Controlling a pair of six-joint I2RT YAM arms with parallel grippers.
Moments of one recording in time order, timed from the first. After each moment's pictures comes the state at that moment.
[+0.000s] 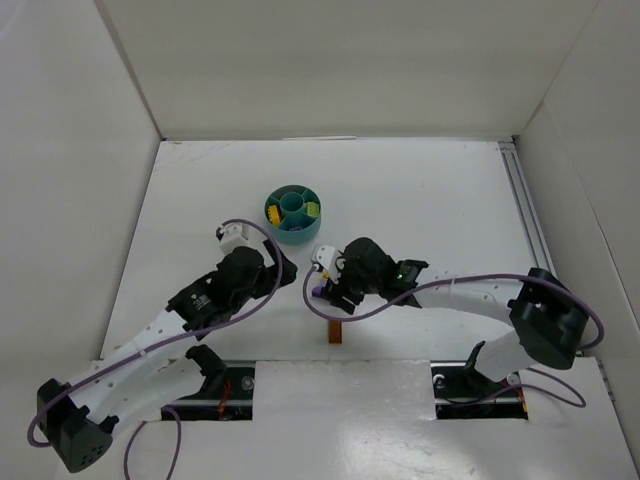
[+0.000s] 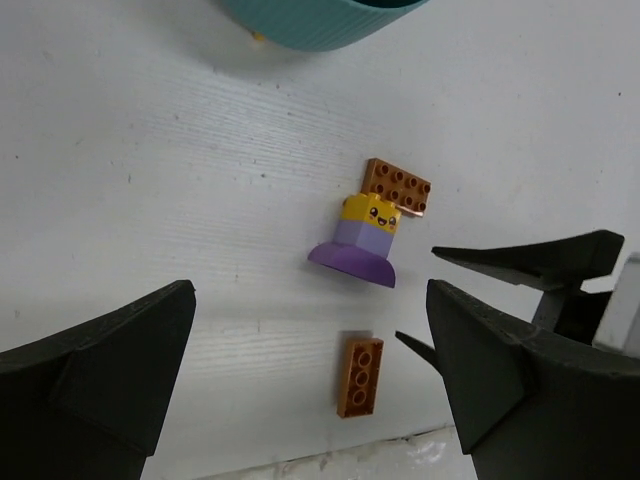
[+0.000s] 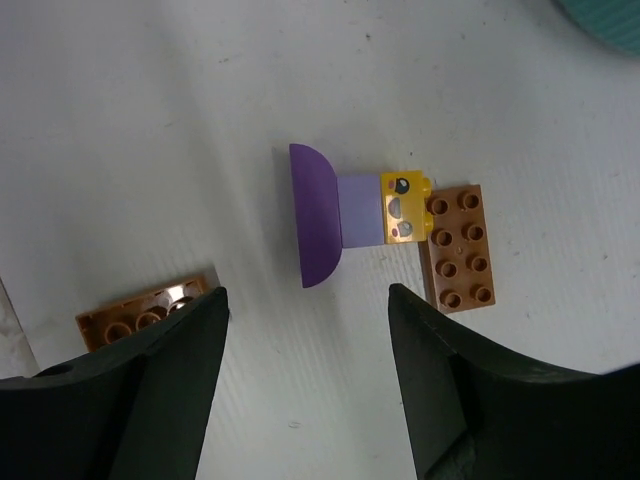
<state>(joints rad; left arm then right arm) -0.74 0.79 0.64 -0.54 -0.33 -0.95 0.95 1.47 0.86 -0.15 -0.16 -0.28</state>
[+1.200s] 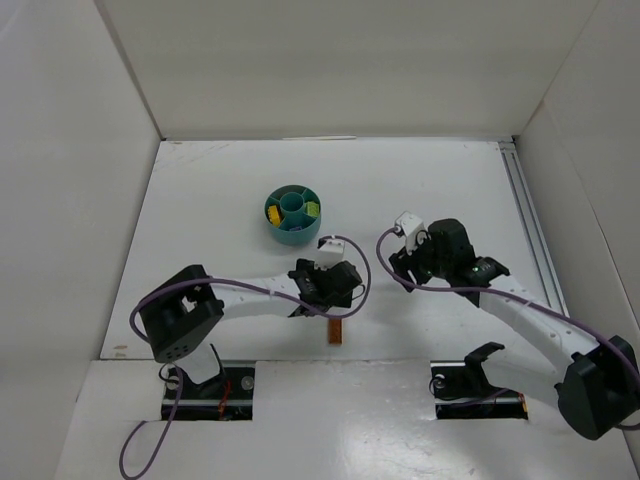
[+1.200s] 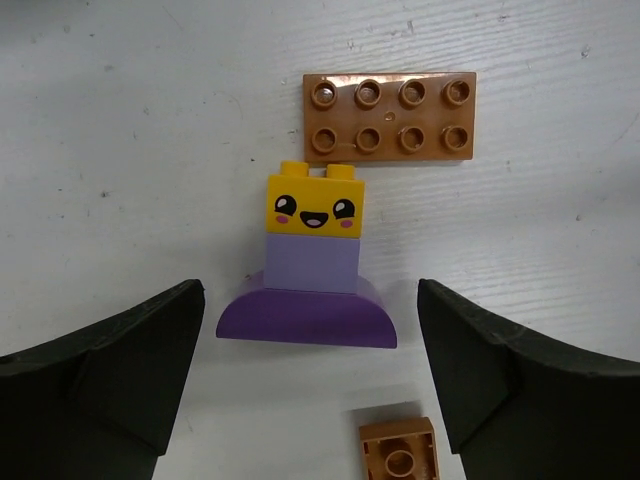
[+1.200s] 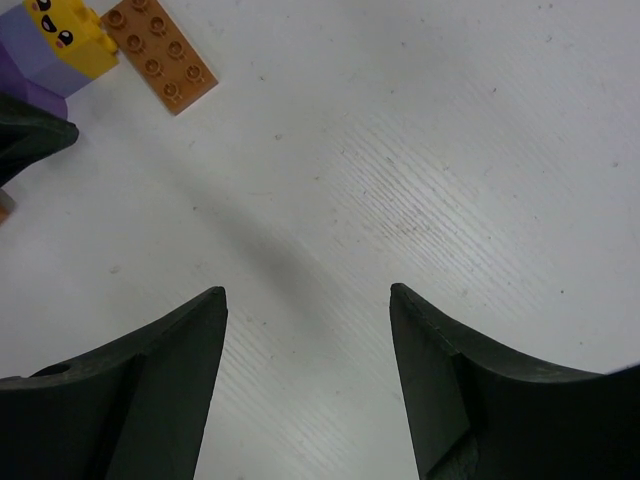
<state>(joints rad) -1.09 1.58 0.84 -0.31 -0.55 -0.79 0.48 1.06 0.66 -0.33 -0.19 -0.23</state>
